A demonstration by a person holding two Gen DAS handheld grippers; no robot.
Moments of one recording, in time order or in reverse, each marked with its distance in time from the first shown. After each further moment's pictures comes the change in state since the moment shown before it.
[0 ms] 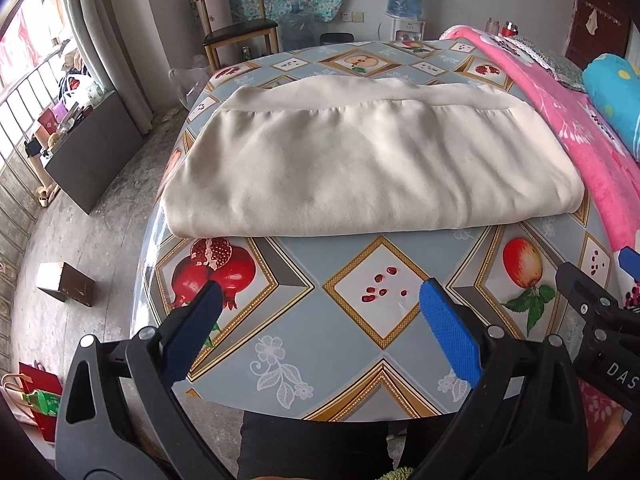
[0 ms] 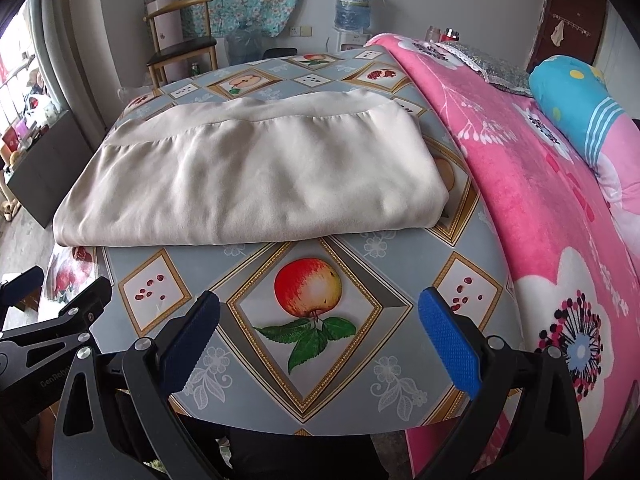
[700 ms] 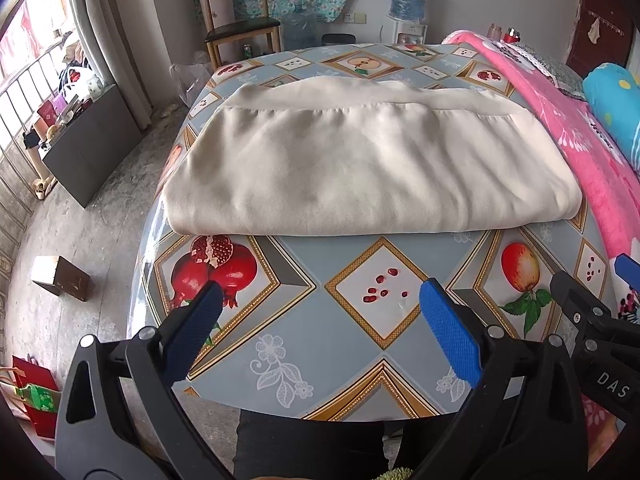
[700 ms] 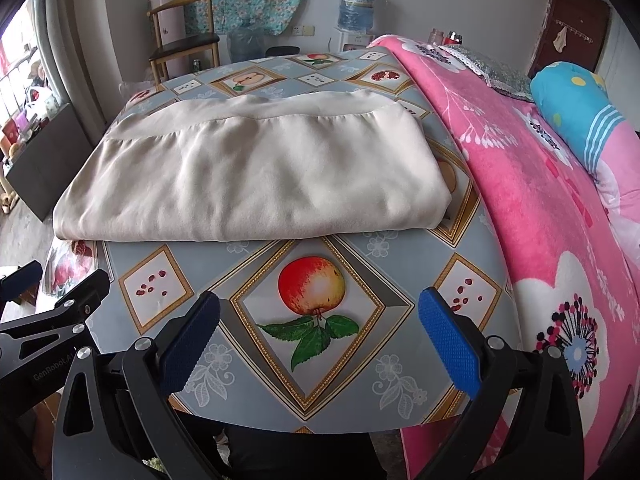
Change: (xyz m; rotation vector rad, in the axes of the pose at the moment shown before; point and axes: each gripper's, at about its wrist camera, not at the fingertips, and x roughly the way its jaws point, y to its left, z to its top) left arm -0.001 0.005 -0.001 -0.020 -0.001 -0.013; right arm -0.002 0.004 0.000 -0.018 0.002 -0.007
